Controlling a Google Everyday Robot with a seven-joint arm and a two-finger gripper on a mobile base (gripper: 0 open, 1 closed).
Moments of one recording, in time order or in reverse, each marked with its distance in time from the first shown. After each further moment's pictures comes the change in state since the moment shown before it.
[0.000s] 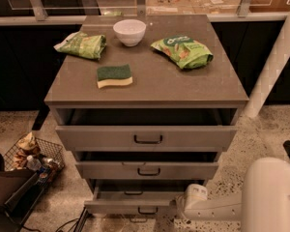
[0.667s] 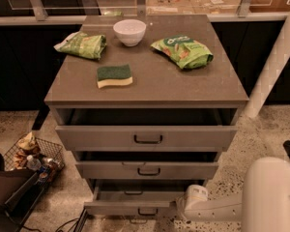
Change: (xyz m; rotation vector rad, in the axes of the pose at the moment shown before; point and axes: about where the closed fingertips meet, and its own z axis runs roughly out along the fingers) arm -0.001 0.008 -0.002 -0.017 -0.002 0.005
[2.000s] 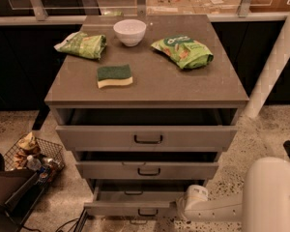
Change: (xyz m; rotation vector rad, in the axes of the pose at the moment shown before) arm 0.000 0.000 -0.001 -0.001 0.000 0.000
